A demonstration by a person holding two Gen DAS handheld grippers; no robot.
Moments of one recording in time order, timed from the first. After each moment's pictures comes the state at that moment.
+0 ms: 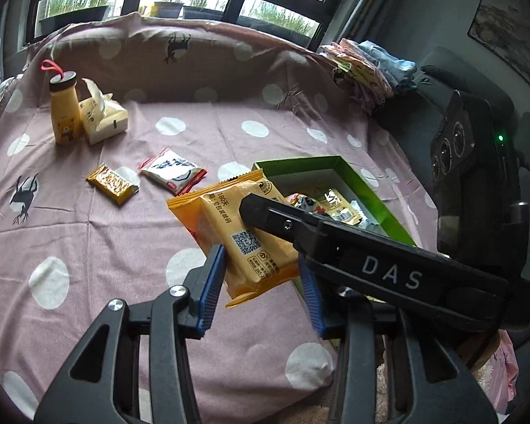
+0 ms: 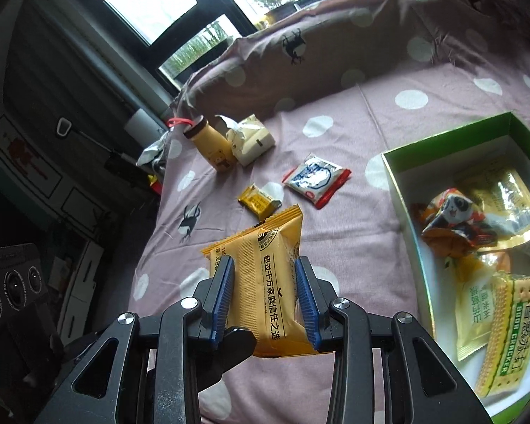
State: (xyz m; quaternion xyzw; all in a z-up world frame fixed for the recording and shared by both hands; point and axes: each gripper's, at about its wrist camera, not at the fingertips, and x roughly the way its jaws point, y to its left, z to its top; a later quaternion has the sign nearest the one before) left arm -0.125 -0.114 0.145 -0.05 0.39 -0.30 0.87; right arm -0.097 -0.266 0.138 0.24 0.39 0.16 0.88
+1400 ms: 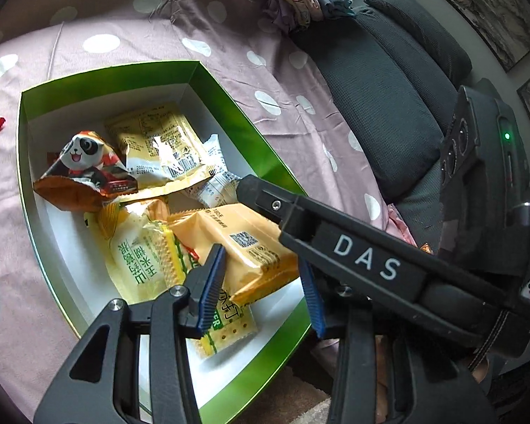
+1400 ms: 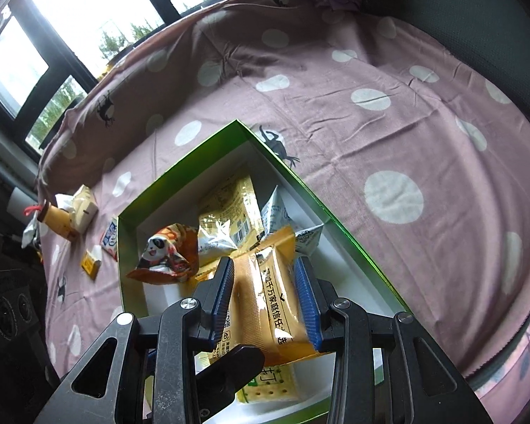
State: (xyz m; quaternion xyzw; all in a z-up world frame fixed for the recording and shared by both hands) left arm -0.106 -0.303 0.086 -0.08 0.52 -0.46 0.72; right arm -0.138 -0.447 0.101 0.27 0.44 -0.12 0.85
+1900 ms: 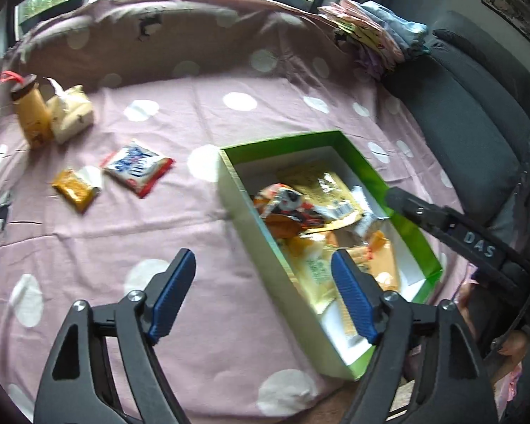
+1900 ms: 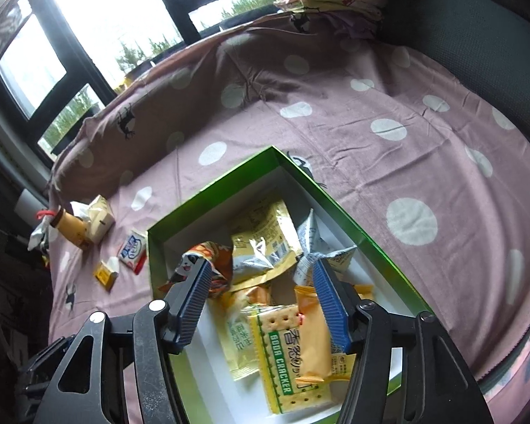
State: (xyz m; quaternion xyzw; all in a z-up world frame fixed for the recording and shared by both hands) left arm -0.089 -0.172 0.134 0.01 0.45 -0.27 0.85; right arm -0.134 -0.413 0.134 0.25 0.37 -0.10 0.89
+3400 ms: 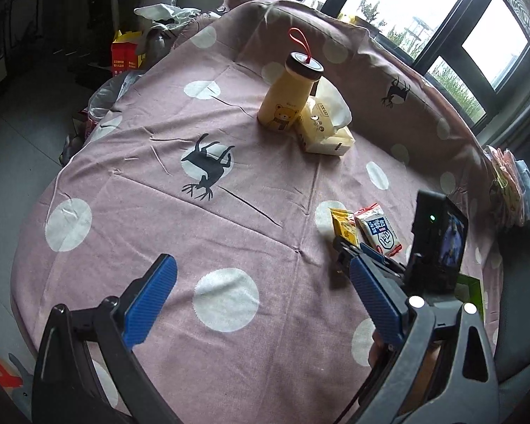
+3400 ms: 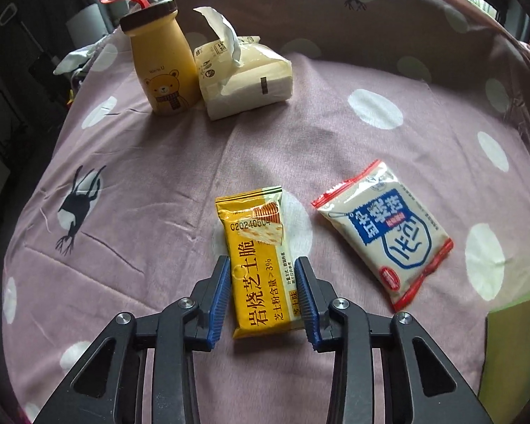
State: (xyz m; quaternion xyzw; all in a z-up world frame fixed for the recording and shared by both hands) left arm -0.040 0.072 0.122 -0.19 0.44 0.00 0.88; right arm 0.073 -0.124 0.043 0.02 0.51 0.08 0.86
